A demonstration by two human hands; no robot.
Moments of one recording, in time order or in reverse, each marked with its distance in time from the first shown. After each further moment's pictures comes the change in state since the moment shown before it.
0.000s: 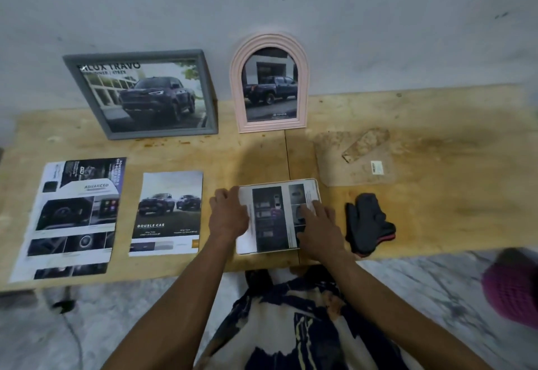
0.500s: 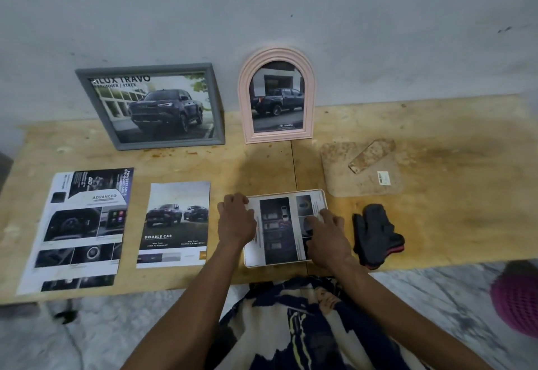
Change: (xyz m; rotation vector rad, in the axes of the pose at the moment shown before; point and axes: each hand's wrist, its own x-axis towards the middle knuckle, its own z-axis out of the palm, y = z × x) left_hand 0.011 0.002 -0.002 -0.086 0.090 0.028; right_hand 0.013 -0.001 0.003 -0.074 0.023 -0.038
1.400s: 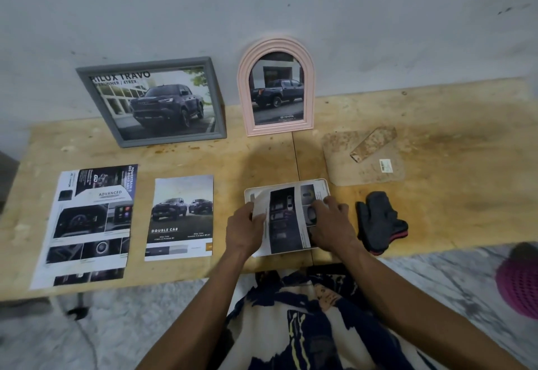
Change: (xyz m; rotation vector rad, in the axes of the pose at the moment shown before) left_hand -0.039 -0.015 0.004 -0.244 -0.086 0.049; right_hand 0.000 -0.003 -0.008 0.048 -0.022 0.069
